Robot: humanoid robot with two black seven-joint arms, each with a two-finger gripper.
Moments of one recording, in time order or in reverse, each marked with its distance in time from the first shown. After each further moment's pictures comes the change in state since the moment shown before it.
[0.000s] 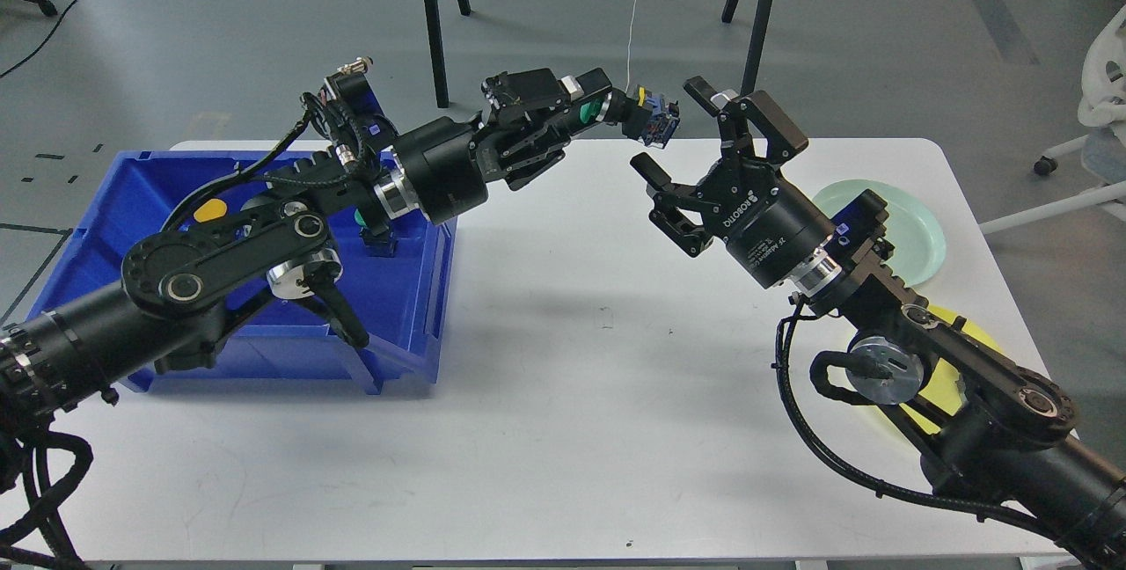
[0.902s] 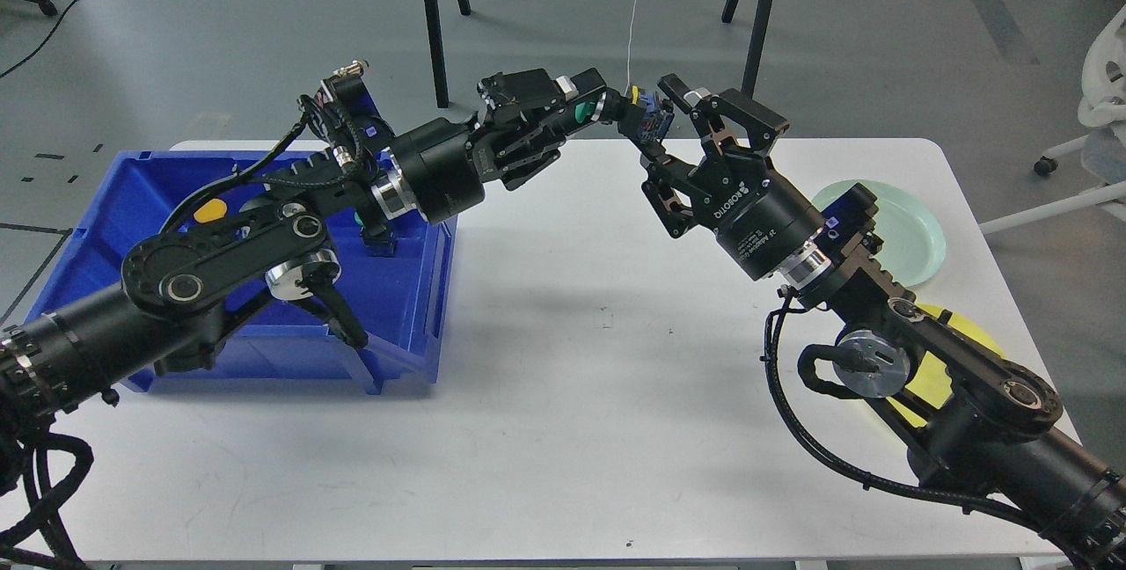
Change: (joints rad) left arm 0.004 -0.002 -0.002 0.013 -0.003 -0.001 -0.001; right arm 0.013 0.018 -0.003 -0.013 -0.001 0.000 0.026
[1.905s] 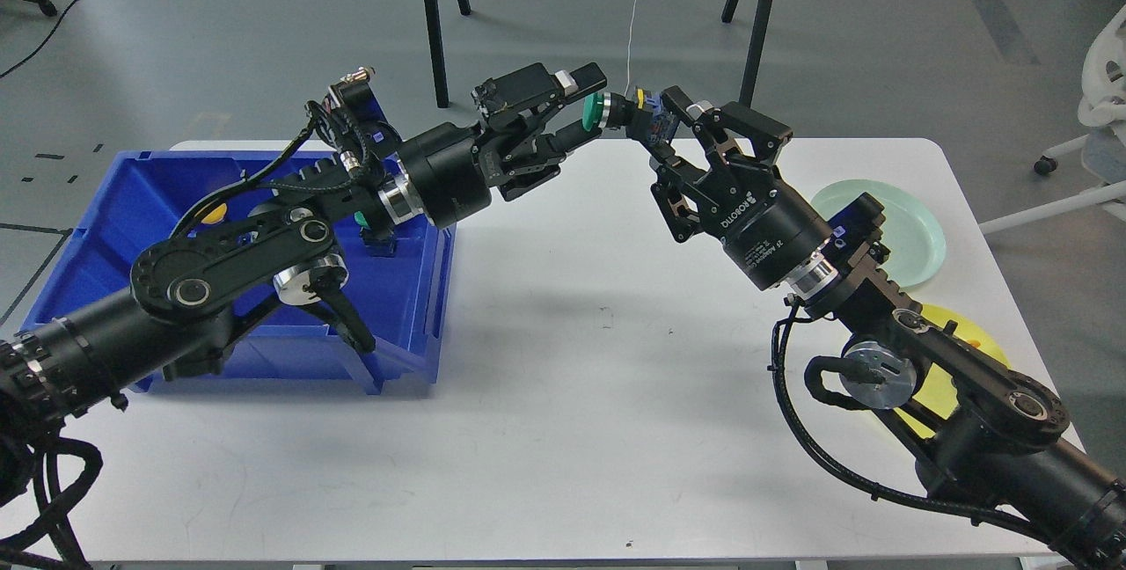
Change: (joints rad) left arm 0.012 -0.017 -0.009 0.001 -0.004 0.002 0.002; right arm -0.039 -0.017 -0.004 0.007 -0.014 0.006 0.019
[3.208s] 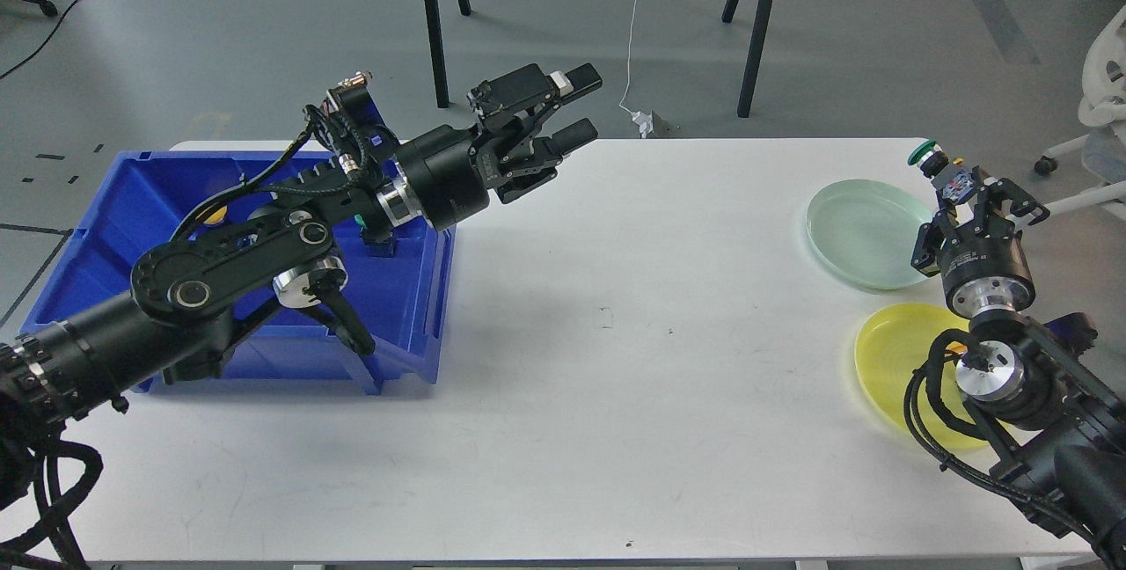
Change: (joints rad) left arm 0.008 -0.001 -0.002 0.007 -0.007 0.000 0.000; right arm -0.017 -0.024 0.228 -0.543 0.358 -0.371 0.003
